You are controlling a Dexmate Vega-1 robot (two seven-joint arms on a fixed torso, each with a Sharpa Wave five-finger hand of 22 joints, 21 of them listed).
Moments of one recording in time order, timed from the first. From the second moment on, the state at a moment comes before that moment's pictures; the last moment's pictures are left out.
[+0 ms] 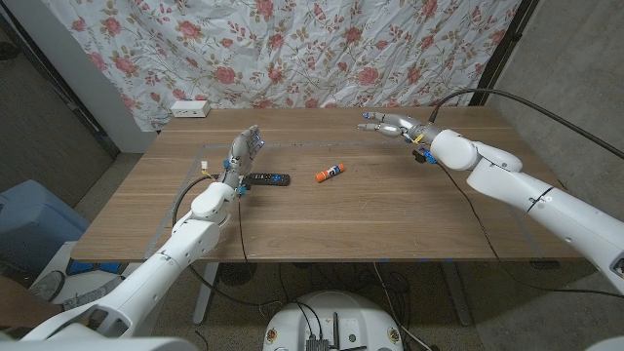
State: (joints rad) left arm 0.91 0.53 0.36 -1.40 -0.60 -0.28 0.10; left_hand 0.01 0.07 0.70 0.14 0.20 0.03 -0.01 0.18 0.17 0.00 -0.05 0.19 0.17 -0.04 -0.01 0.18 0.17 0.05 -0.02 0.19 0.17; right arm -0.61 -0.86 -0.65 -1.73 -0.25 -0.07 0.16; right_hand 0.21 0.08 0.31 -0.08 0.20 0.01 -0.09 0.18 0.17 0.09 -0.04 0.19 0.19 -0.08 0.04 0.18 0.24 0.09 0.04 0.17 0.17
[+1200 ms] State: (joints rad) left arm 0.93 0.52 0.35 -1.40 -0.60 -0.29 0.10; left_hand 0.02 0.07 0.70 0.14 0.20 0.03 -0.01 0.18 0.17 0.00 -0.05 0.19 0.17 -0.04 -0.01 0.18 0.17 0.05 -0.02 0.19 0.17; right arm -0.47 -0.85 -0.74 -1.79 -0.54 -0.10 0.43; right_hand 0.42 0.06 0.39 -0.19 0.20 -0.01 -0.14 0.21 0.18 0.09 -0.06 0.20 0.19 -0.11 0.09 0.20 0.22 0.06 0.11 0.18 0.17
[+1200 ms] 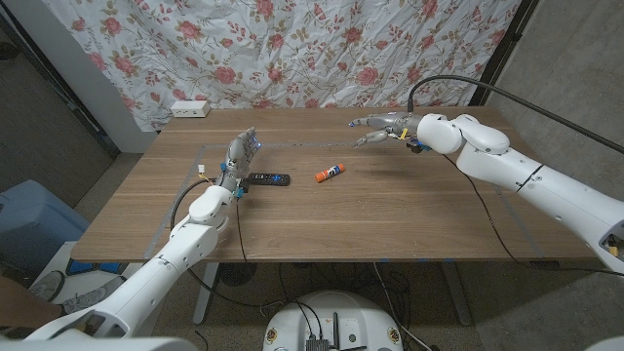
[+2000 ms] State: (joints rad) left arm 0.93 0.52 0.36 -1.39 -0.60 -0.29 0.10; left_hand 0.02 0.07 0.71 0.14 0.20 0.03 -0.01 0.18 0.17 0.00 -0.05 0.19 0.17 -0.04 -0.01 0.18 0.17 0.05 -0.02 0.19 0.17; right arm -0.38 -0.78 -0.82 -1.74 -0.65 -0.06 0.58; right_hand 0.56 0.01 0.44 -0.19 0.20 0.07 -0.17 0.24 0.18 0.17 -0.08 0.22 0.20 -0.09 0.10 0.22 0.21 0.05 0.13 0.18 0.17
